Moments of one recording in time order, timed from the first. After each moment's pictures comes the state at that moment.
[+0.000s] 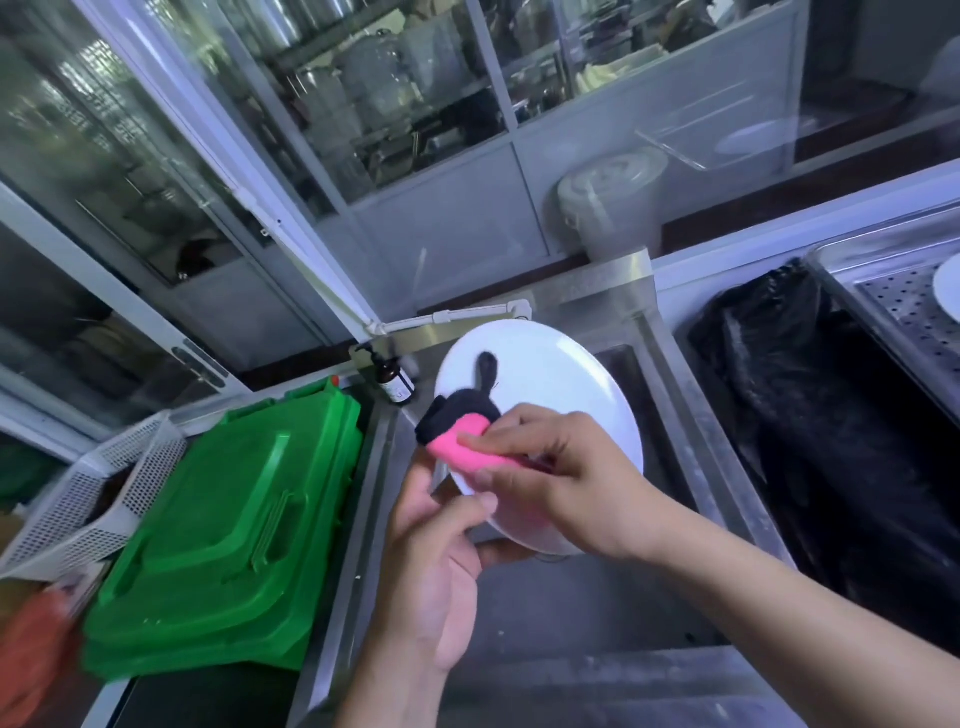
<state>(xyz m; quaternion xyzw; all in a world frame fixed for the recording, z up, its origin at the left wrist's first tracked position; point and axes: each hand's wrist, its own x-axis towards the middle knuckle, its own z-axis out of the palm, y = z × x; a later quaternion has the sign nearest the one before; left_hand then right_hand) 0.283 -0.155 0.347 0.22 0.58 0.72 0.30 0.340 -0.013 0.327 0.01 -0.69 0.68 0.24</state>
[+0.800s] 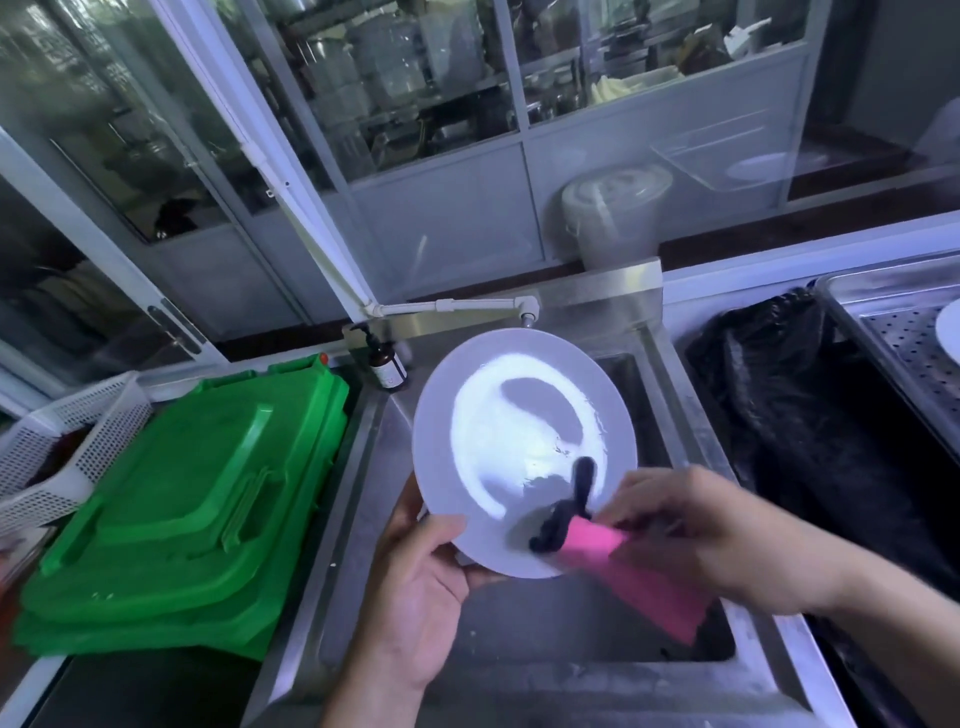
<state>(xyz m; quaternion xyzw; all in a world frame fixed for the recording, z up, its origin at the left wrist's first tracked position) 0.251 -0.190 0.303 0.13 0.53 0.77 0.32 0.396 0.027 0.316 -0.02 -0.83 0.55 0.03</state>
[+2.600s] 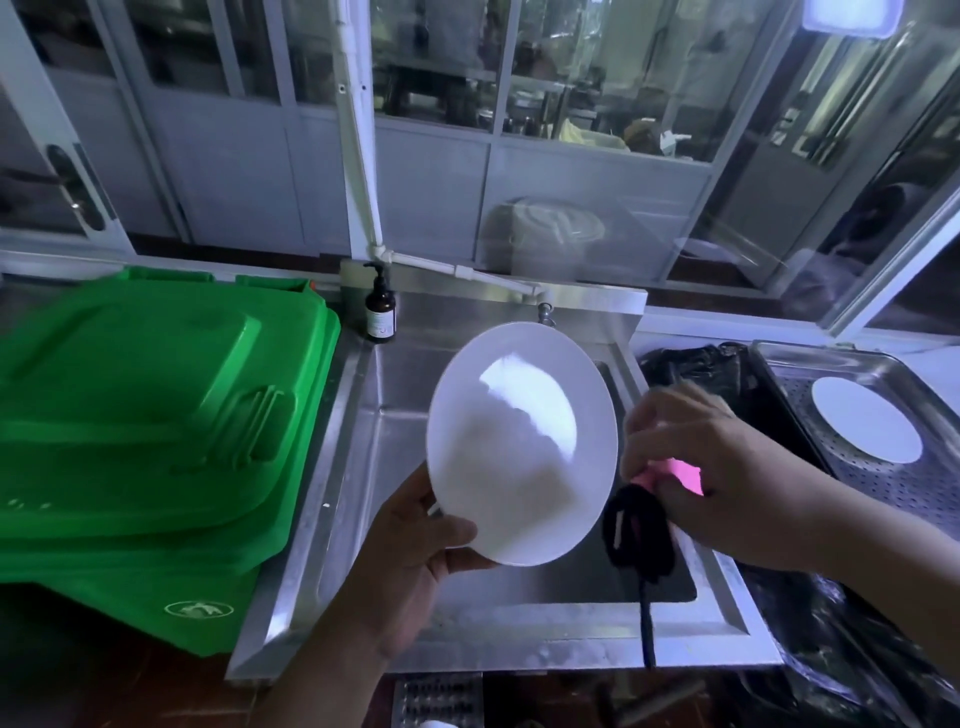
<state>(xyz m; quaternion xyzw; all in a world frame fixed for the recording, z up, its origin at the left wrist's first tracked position) 0.156 -0.351 0.269 0.18 0.42 0.78 0.43 0.316 -0.154 0.407 -0.06 -0.98 0.15 0.08</state>
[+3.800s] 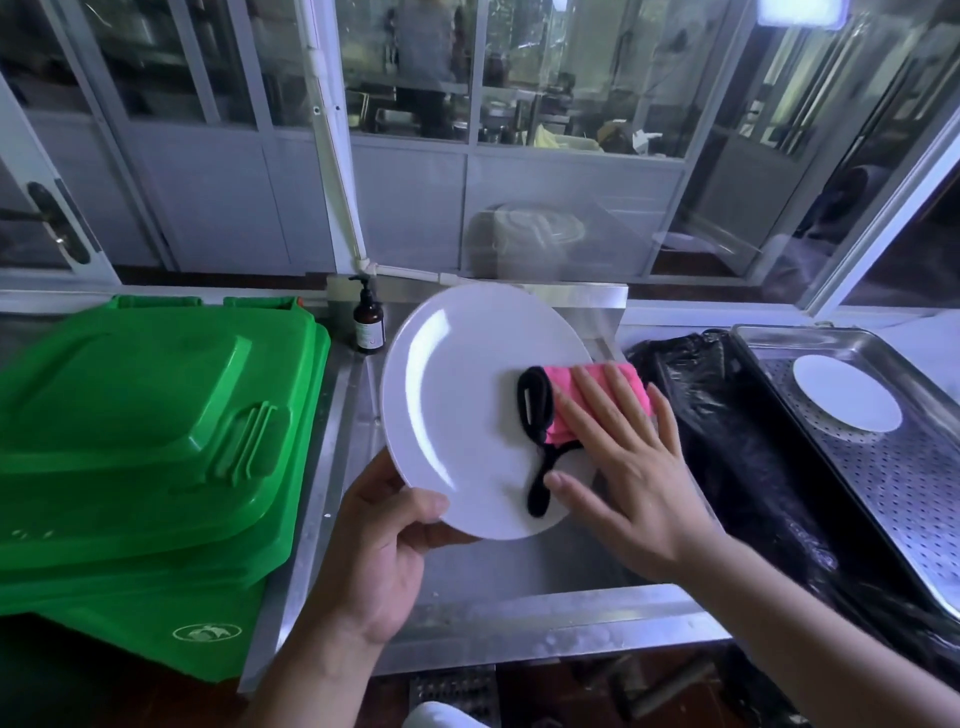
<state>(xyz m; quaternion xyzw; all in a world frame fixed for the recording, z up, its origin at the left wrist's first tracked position) 0.159 -0.365 0.301 0.22 0.41 0.80 0.37 0.306 -0.176 0.320 -0.17 -0.96 0.06 0.22</state>
